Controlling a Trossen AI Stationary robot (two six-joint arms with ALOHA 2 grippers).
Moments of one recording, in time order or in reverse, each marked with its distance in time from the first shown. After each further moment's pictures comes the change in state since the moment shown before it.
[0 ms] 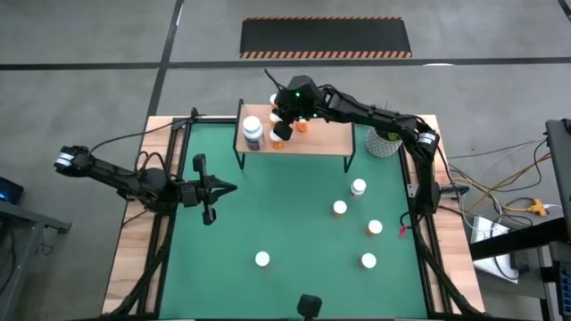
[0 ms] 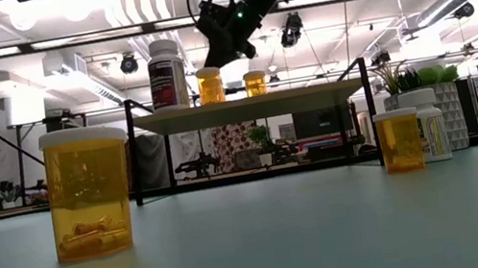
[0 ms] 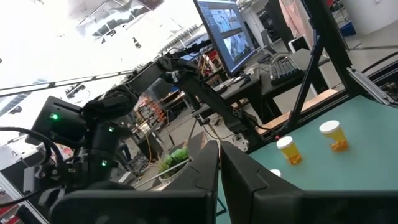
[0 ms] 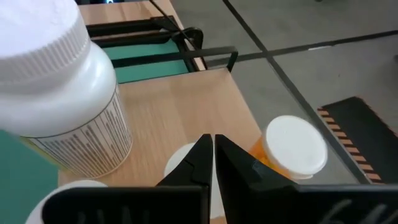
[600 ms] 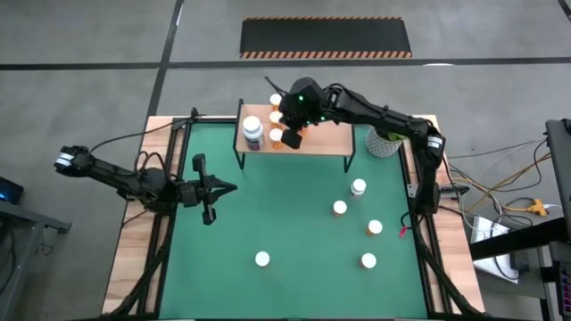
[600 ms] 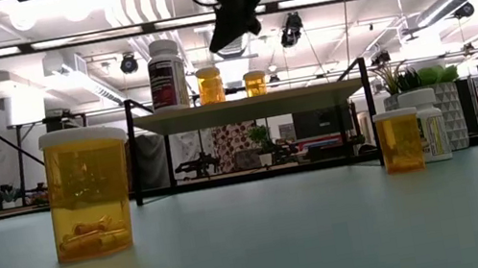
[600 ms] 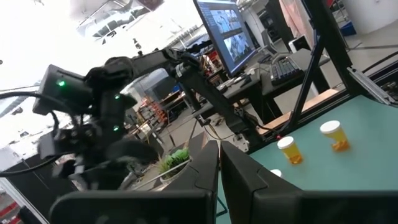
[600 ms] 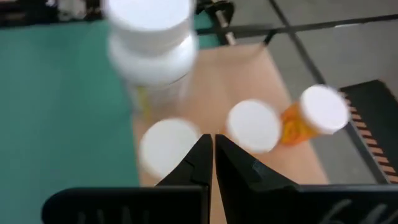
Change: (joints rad) left arm 0.000 -0.001 0.001 0.000 0.000 0.007; right arm 0.072 -0.067 0.102 -0.307 0.005 0.006
